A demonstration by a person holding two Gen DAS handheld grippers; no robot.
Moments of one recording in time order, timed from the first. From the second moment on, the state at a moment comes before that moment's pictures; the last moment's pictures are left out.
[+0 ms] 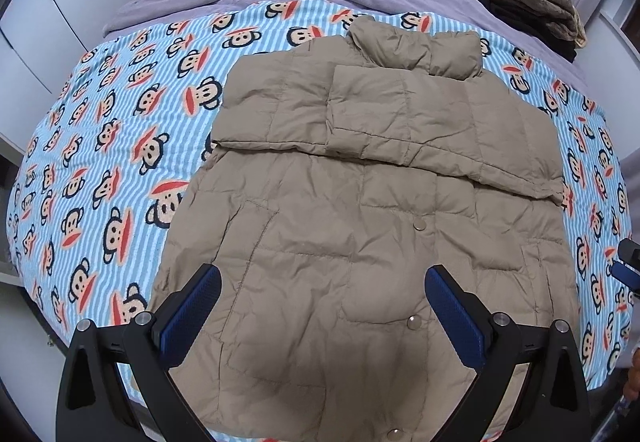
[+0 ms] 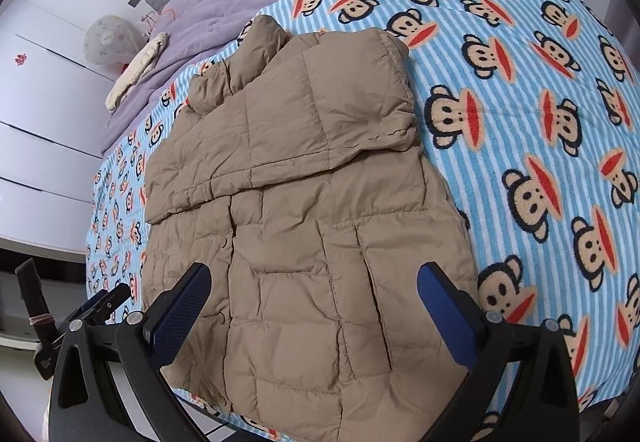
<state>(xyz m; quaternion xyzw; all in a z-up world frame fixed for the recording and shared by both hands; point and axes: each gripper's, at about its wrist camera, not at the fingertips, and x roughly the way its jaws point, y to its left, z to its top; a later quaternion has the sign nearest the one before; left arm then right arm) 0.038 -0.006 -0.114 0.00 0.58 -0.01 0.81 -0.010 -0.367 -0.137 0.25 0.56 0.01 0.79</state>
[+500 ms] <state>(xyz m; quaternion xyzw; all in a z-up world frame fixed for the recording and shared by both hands) 0.011 0.035 -0.137 0.03 0.60 -0.05 0.80 -0.053 -0.326 -0.151 0.31 0.57 -0.03 0.76</state>
